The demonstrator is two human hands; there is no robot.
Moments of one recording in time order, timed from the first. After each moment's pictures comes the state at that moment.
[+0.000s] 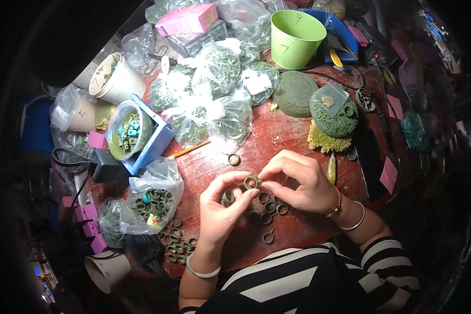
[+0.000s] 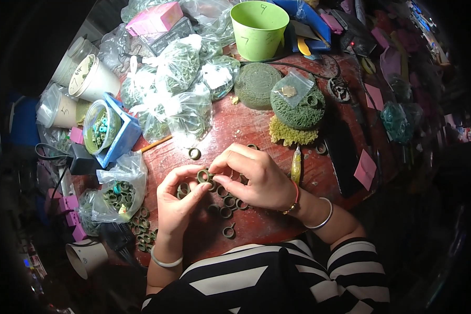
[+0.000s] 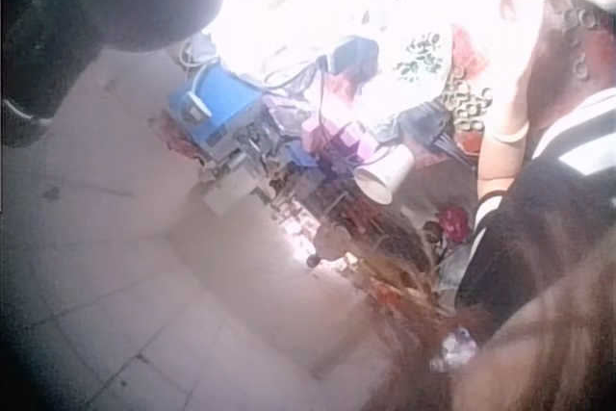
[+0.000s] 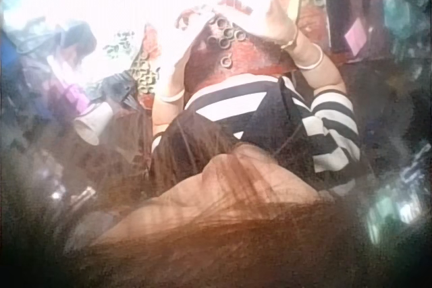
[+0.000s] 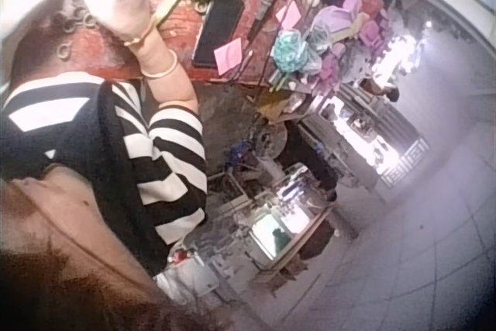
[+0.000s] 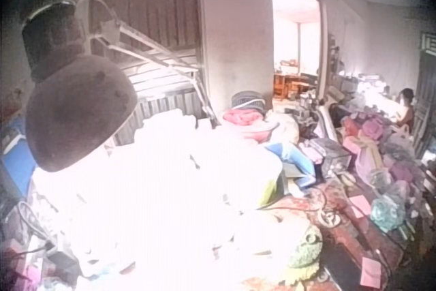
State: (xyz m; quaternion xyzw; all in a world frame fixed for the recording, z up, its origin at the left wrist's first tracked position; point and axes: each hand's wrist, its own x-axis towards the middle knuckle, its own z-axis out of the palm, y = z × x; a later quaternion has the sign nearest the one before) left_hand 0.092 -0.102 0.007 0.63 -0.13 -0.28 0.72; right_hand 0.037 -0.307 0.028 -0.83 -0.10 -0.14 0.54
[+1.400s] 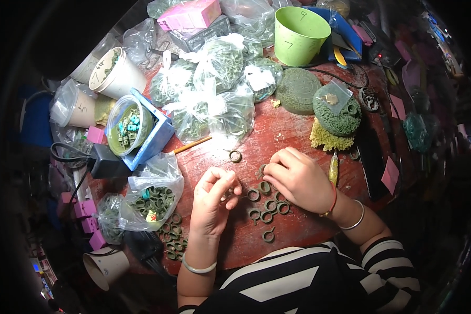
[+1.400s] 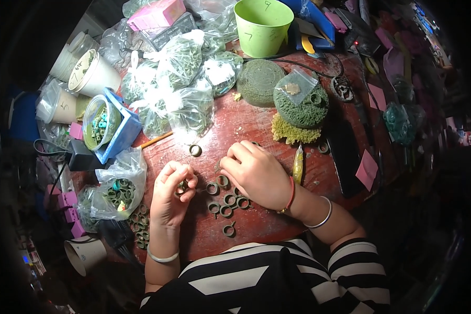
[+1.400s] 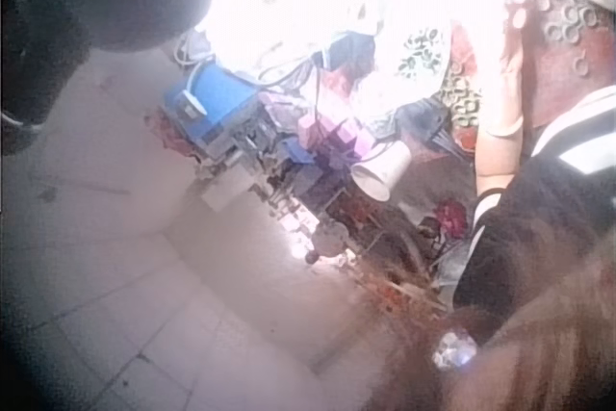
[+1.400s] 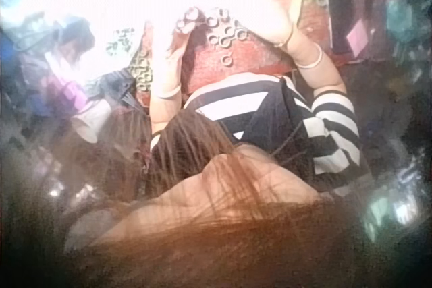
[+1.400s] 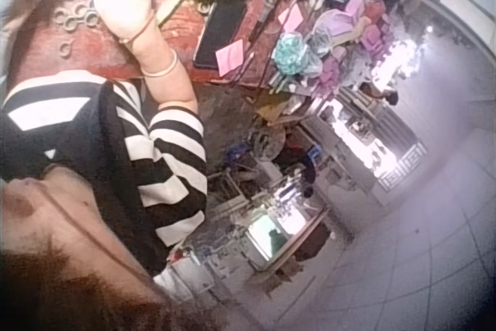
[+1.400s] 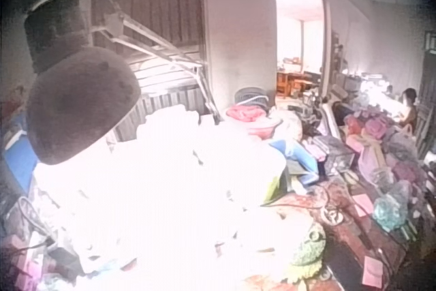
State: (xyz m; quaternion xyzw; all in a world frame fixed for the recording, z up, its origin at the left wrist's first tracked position) left_hand 0.106 -0.089 -0.001 0.46 0.06 -0.36 0.81; right_hand 0.035 -0.305 0.015 -0.94 -0.13 -0.12 0.30
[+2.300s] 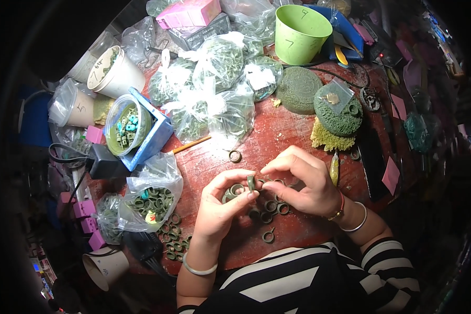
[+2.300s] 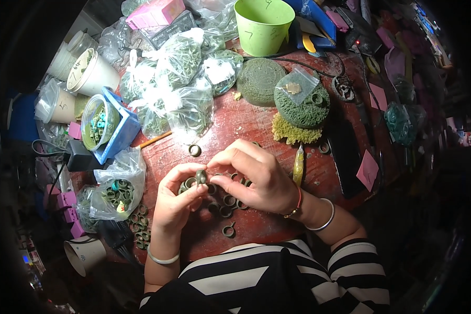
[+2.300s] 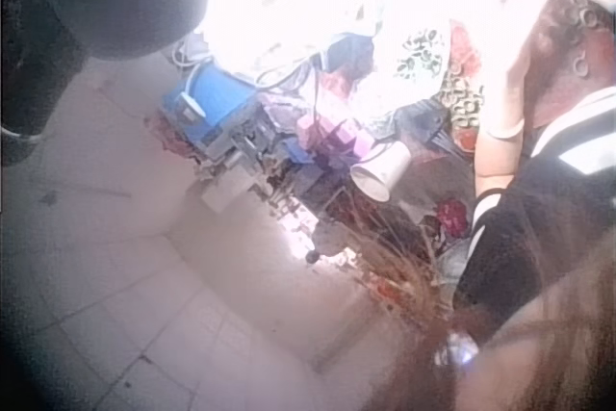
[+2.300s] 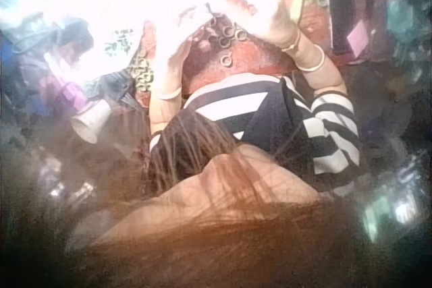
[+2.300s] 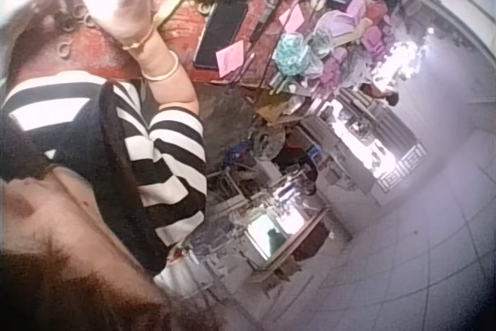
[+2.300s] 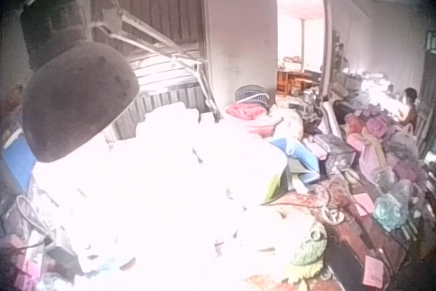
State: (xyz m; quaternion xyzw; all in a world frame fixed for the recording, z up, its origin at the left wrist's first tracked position) left_hand 0.099 -0.092 0.011 0.48 -0.03 -0.43 0.76; right_hand 0.033 -0.303 0.038 -0.83 -0.07 -0.15 0.53
